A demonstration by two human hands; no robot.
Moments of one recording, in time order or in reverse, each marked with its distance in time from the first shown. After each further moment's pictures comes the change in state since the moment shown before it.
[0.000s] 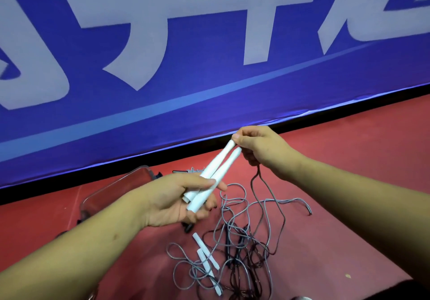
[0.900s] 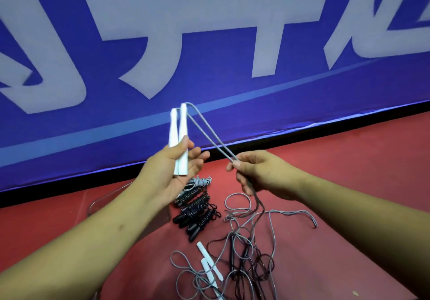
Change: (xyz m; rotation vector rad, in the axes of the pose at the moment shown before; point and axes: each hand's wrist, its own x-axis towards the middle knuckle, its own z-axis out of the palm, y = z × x) left_hand -0.008 0.026 -0.016 -0.537 0.446 0.600; right_hand -0.015 0.001 0.018 -0.009 -0.259 0.133
